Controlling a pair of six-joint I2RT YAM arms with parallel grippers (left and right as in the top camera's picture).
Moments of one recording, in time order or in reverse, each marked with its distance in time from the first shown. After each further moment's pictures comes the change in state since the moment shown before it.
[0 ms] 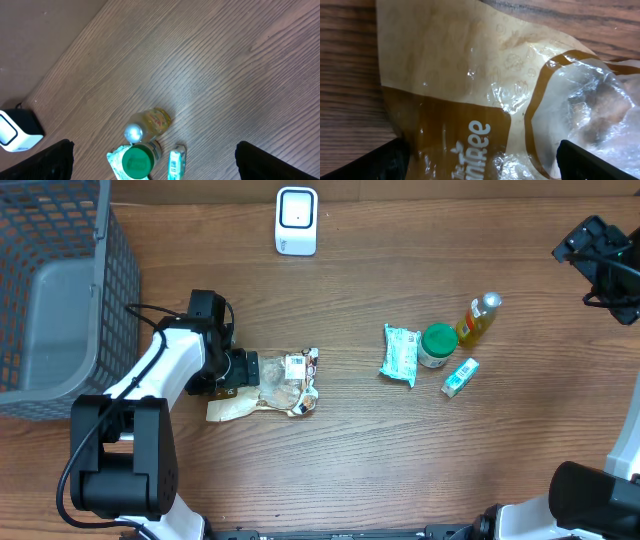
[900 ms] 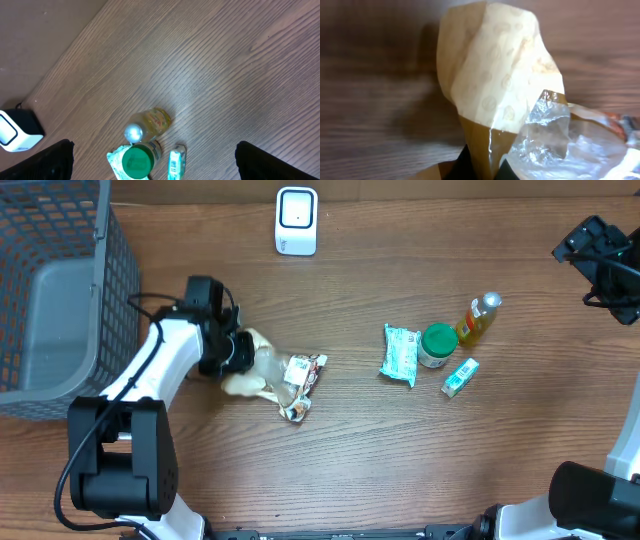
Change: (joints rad) left arm 0.000 -0.001 0.106 -0.004 0.174 0.005; right arm 0.000 0.000 0.000 0.000 0.000 0.000
